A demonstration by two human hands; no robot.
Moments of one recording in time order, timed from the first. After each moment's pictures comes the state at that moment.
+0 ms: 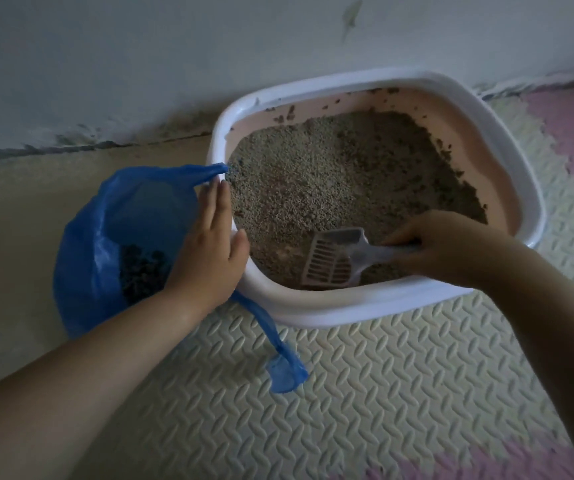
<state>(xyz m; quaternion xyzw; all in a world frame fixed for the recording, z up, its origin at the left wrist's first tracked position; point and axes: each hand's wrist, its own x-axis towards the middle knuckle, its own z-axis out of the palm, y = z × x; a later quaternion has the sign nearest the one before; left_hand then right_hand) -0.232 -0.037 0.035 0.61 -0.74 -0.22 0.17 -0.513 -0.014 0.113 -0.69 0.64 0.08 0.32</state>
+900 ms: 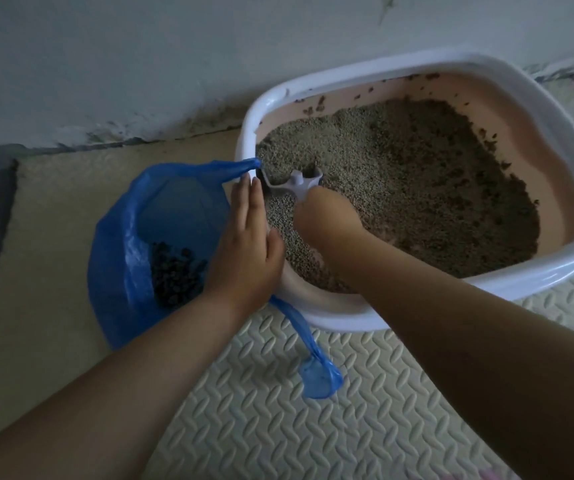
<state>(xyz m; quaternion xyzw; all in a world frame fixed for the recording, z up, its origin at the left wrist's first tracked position) -0.233 -0.037 0.028 0.60 -0.74 -0.22 0.21 -0.358 -0.093 0.035 -0.60 0.73 -0.04 0.34</state>
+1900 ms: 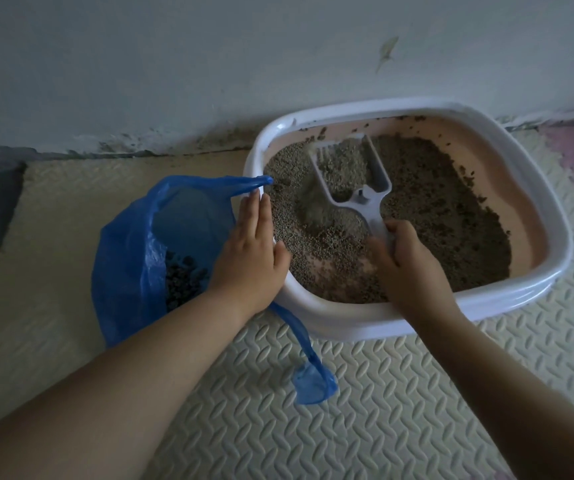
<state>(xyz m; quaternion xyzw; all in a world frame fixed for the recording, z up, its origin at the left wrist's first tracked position) -0.230 -0.038 0.035 0.61 -0.76 -0.19 0.14 -0.439 -0.001 0.057 -0.61 0.73 -0.23 0.22</state>
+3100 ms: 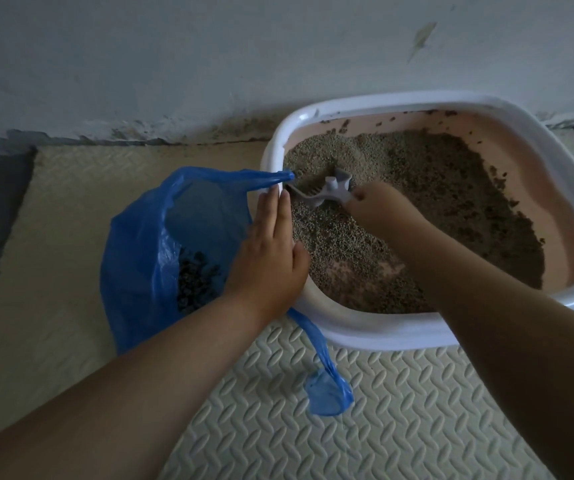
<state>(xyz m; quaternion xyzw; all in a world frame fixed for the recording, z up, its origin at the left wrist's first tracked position) -0.230 -0.040 0.028 0.60 -0.75 -0.20 0.18 -0.406 -0.115 0.048 -0.63 0.71 -0.06 0.31</state>
